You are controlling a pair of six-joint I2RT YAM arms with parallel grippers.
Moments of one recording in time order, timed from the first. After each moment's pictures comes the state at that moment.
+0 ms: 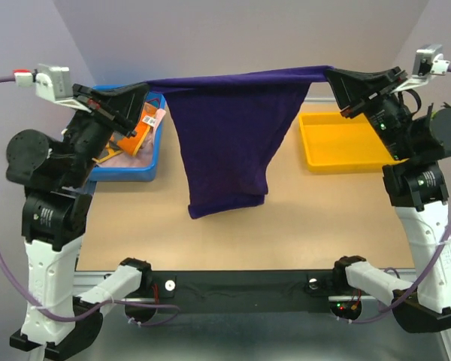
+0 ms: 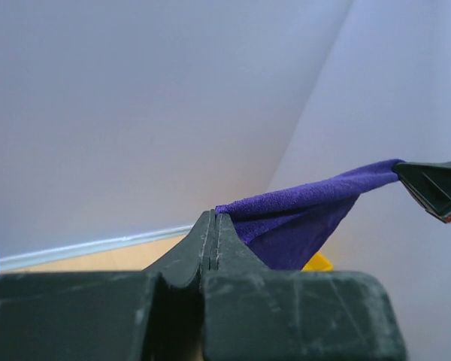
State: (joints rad) left arm -0.28 0.94 1.67 -0.36 0.21 -0.43; right arm 0.23 1.03 1.51 0.00 -0.31 0.42
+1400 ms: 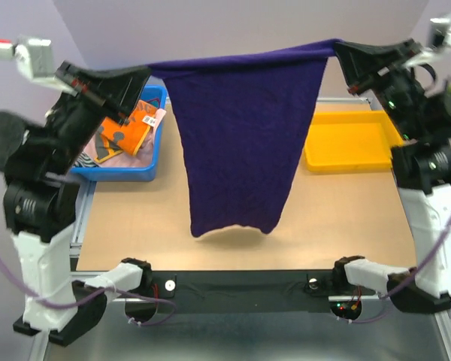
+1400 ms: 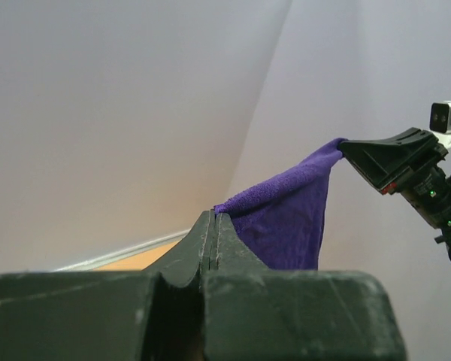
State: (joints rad) left arm -0.27 1.08 1.97 -0.46 0.37 -0.48; right arm 0.23 1.15 1.79 -0.09 -0.32 0.34
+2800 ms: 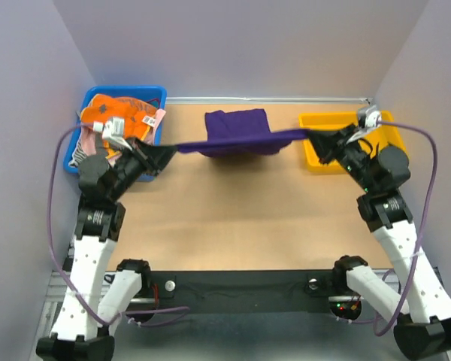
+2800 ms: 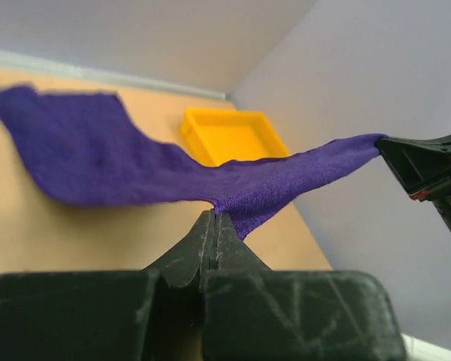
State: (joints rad) left arm -0.10 0.77 0.94 -0.10 0.52 -0.70; right arm 0.21 0.85 0.97 0.11 -0.35 0.24
